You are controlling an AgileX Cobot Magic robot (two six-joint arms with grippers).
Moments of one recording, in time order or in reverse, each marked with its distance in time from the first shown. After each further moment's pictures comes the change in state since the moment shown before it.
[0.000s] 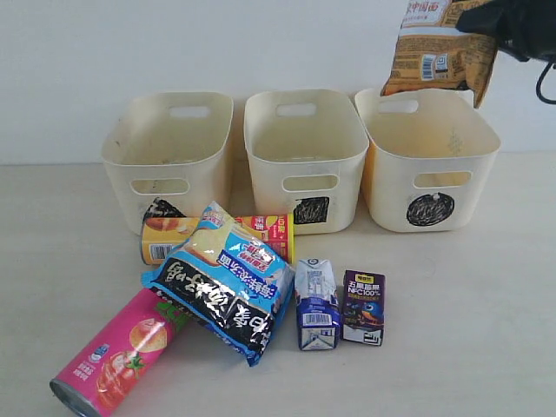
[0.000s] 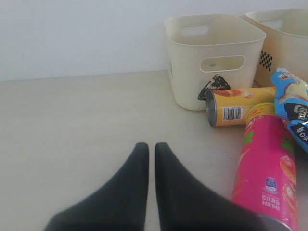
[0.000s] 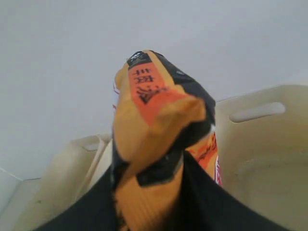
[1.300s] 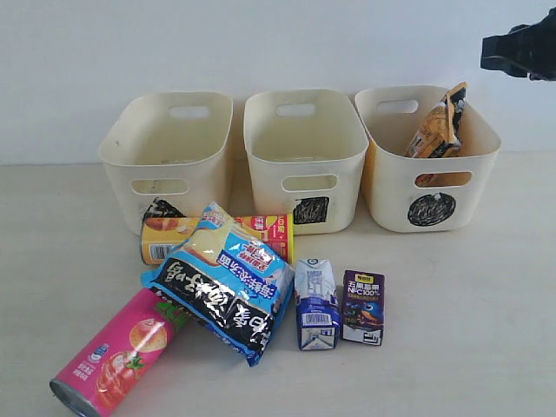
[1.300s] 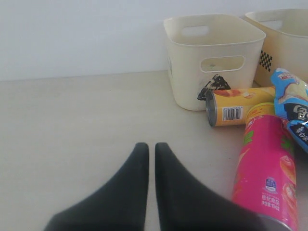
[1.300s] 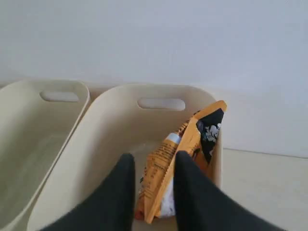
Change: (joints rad) left arm 0.000 0.000 0.000 0.000 0.000 0.000; right arm 0.000 -0.001 -0.001 -0.306 -0.196 -0.170
